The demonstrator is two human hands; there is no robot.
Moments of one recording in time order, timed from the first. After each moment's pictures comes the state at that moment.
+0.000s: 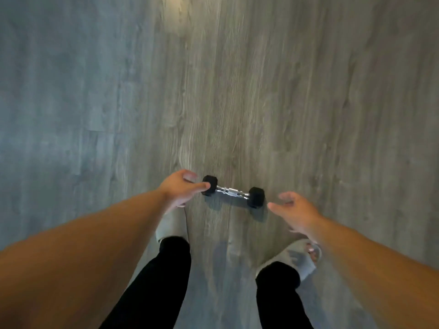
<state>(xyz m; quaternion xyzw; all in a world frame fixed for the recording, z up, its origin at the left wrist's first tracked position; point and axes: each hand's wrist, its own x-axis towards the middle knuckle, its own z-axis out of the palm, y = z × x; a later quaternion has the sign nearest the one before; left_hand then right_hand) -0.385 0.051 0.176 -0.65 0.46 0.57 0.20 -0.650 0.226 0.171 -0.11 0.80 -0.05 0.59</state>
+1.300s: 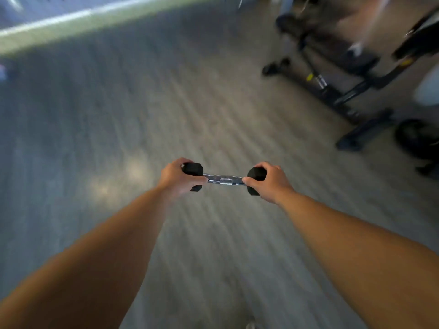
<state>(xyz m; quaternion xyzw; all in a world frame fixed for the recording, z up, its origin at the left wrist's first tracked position) -0.898 0.038 0.749 -0.42 0.76 0.50 0.00 -1.031 0.269 0.724 -0.10 0.88 -0.38 0.25</state>
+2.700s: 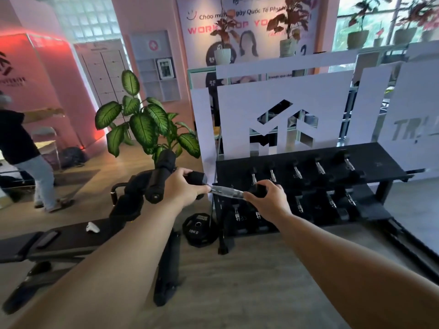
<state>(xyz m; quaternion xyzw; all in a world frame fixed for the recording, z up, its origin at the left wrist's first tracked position) -1.593 0.772 1.061 0.20 0.86 0.47 -0.03 -1.446 0.983 0.999 0.29 0.81 -0.44 -0.25</state>
